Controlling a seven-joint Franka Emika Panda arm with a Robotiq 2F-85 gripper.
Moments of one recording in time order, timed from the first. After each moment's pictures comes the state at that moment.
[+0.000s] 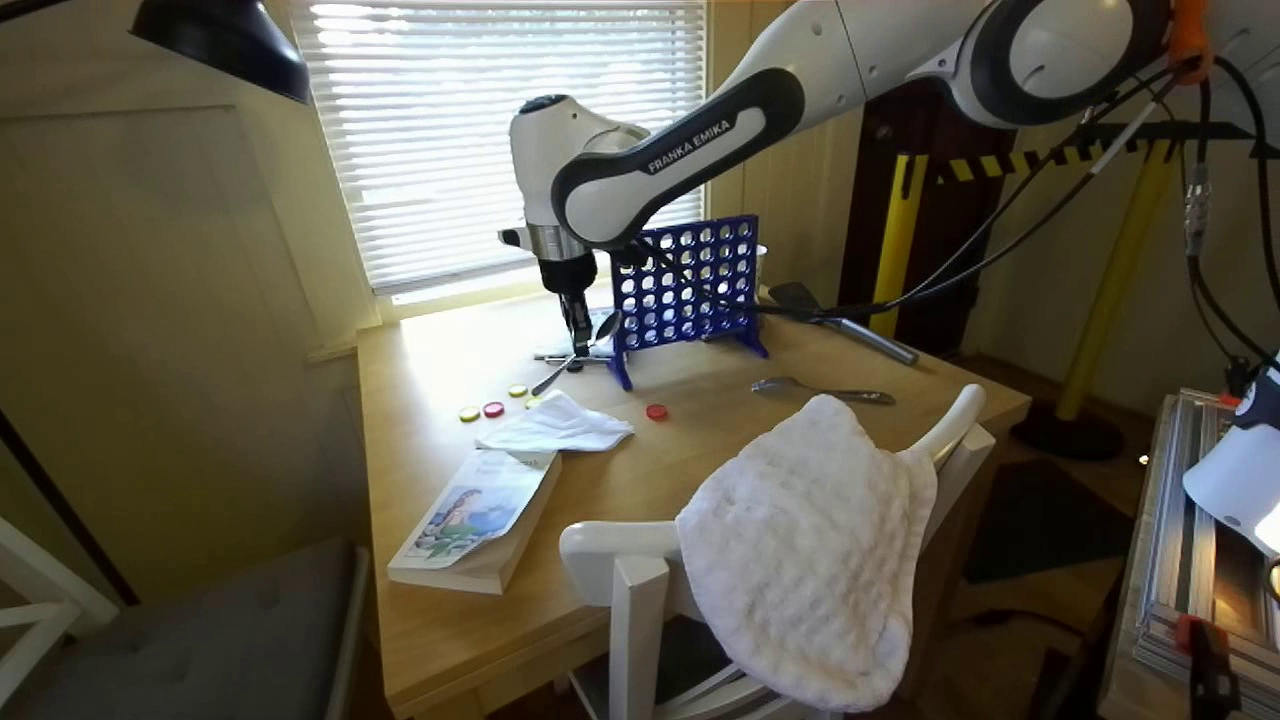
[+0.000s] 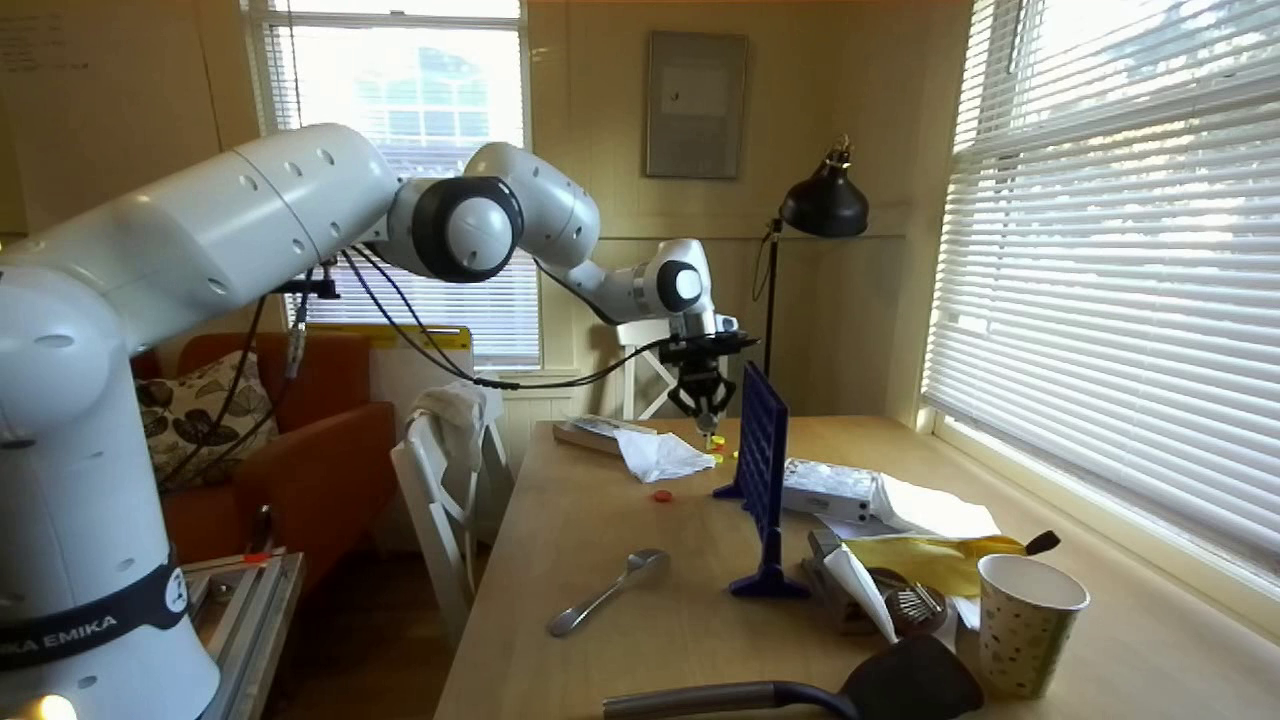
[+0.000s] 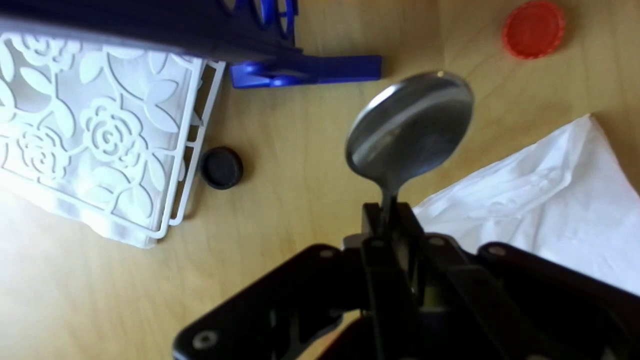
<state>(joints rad) 0.37 1.05 0.07 -0.95 -0.32 2.05 -0.50</state>
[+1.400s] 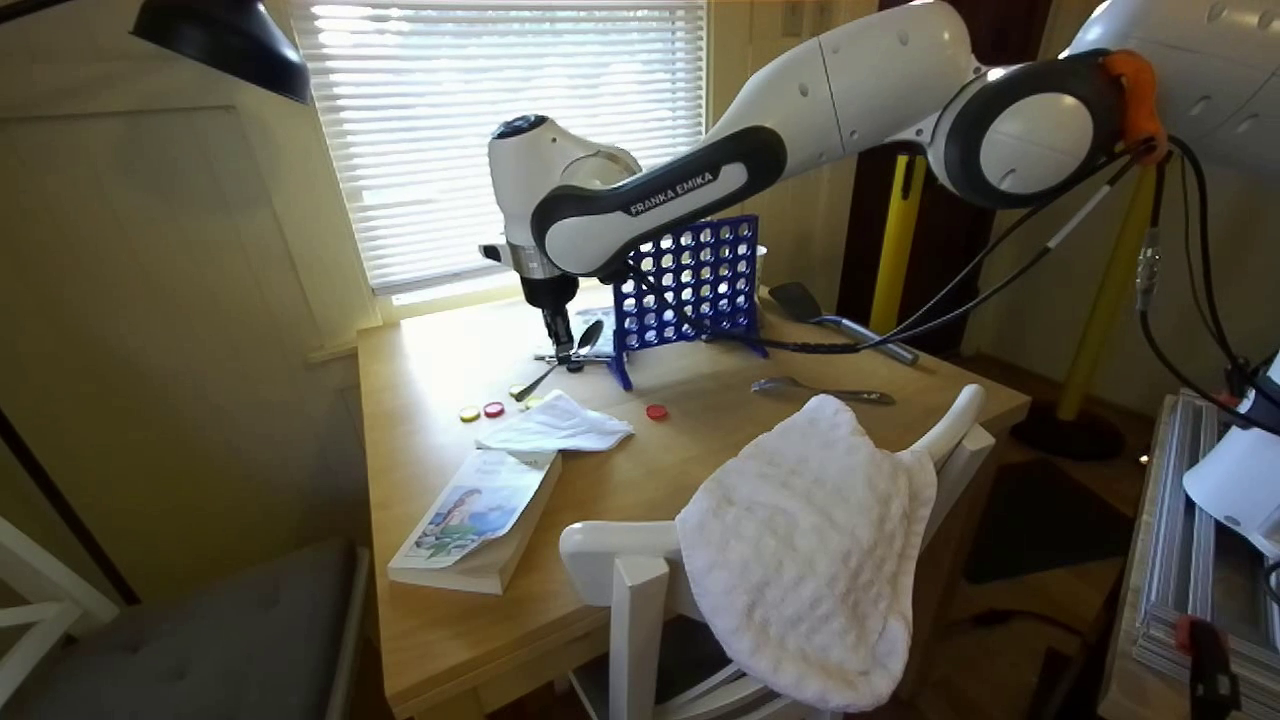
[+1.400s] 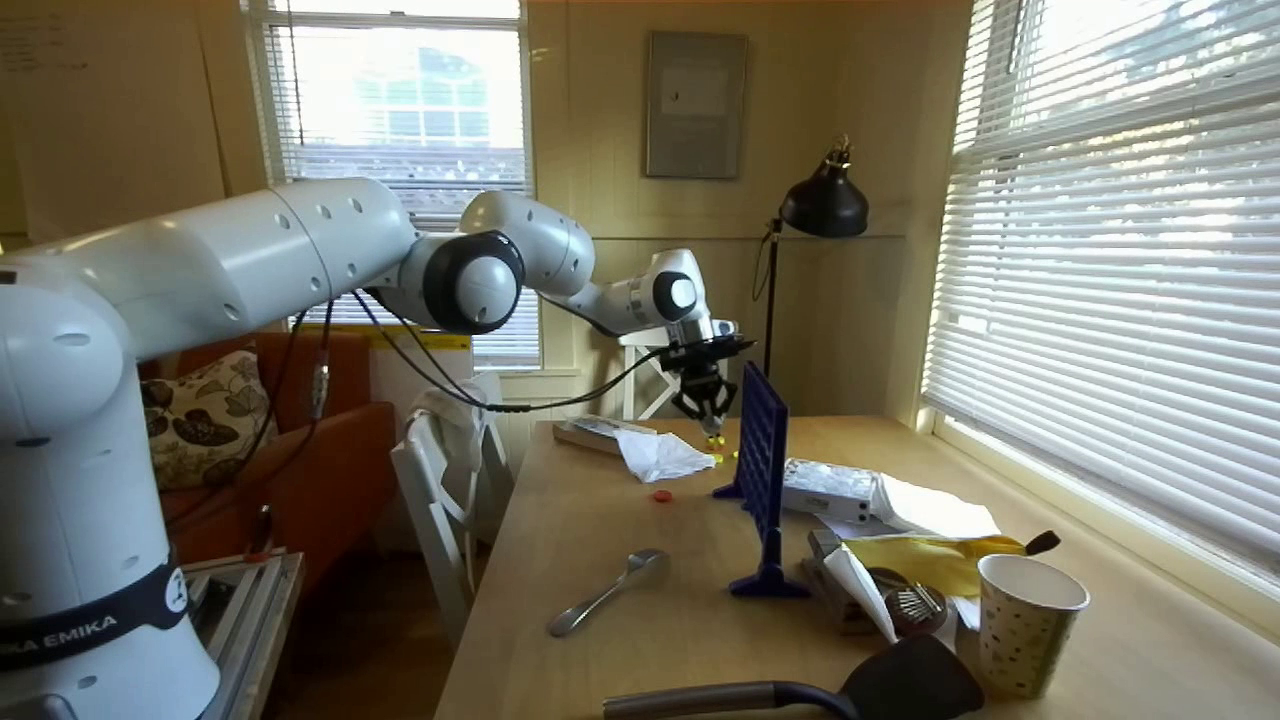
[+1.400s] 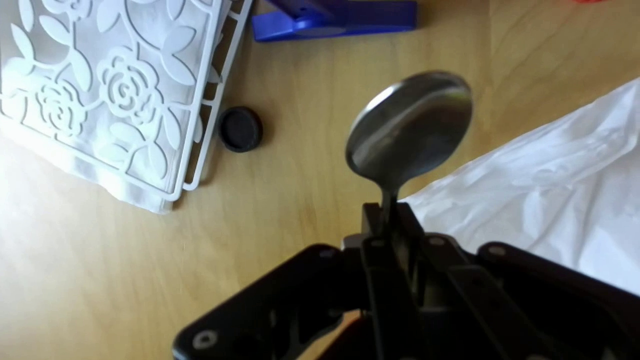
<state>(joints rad) 0.43 1.23 0.02 -0.66 -0.34 1.99 -0.50</state>
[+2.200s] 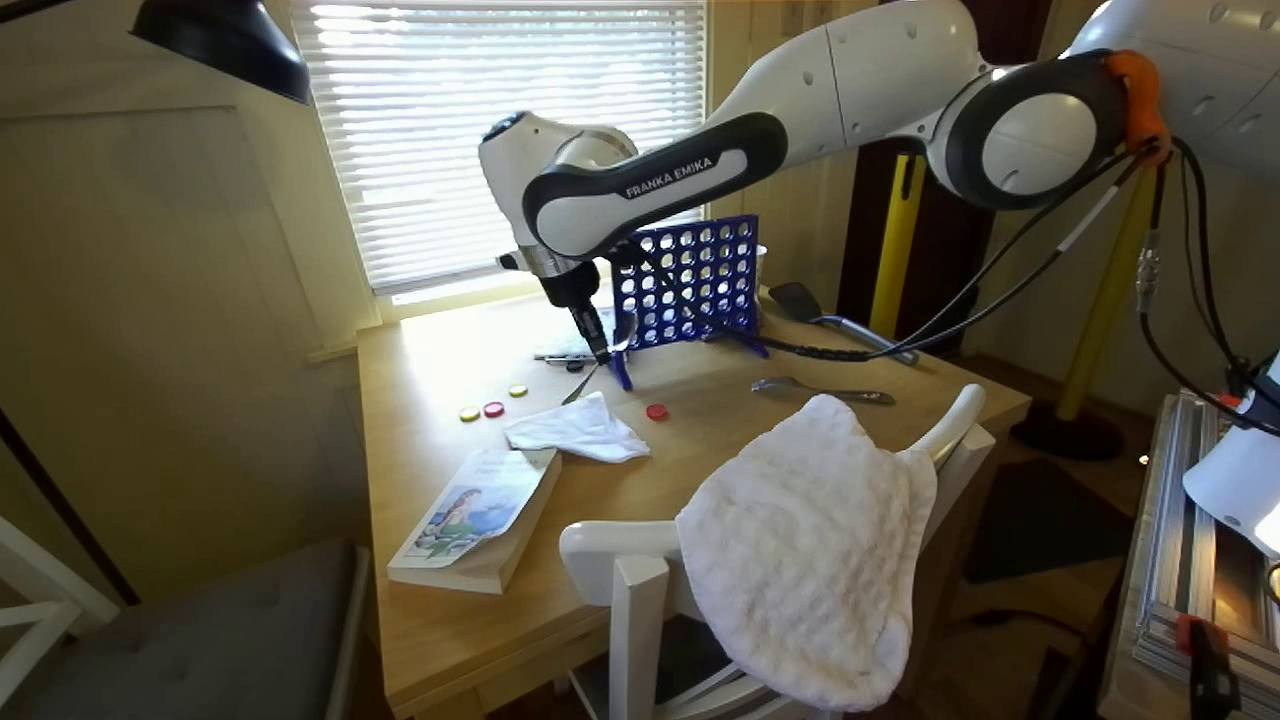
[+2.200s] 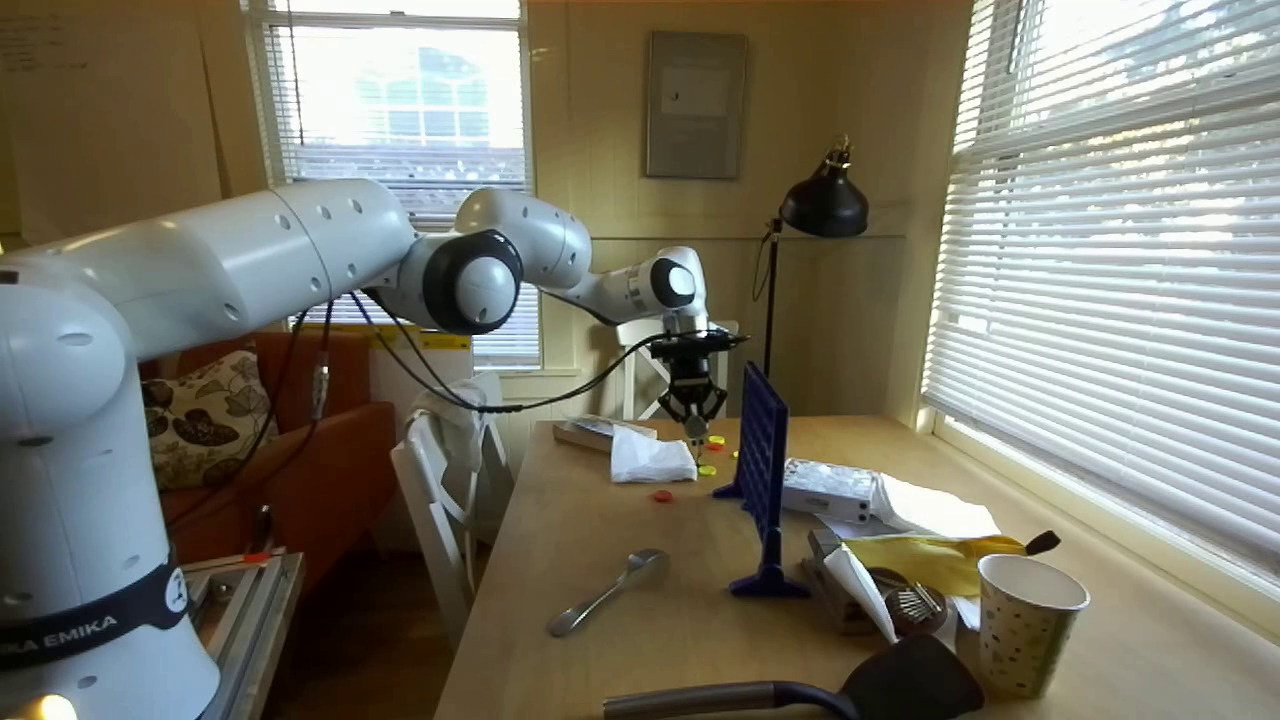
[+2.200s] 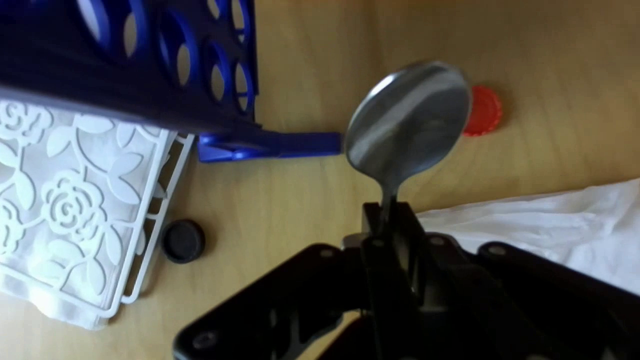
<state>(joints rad) 0.44 1.23 0.02 -0.61 -0.34 1.69 -0.52</state>
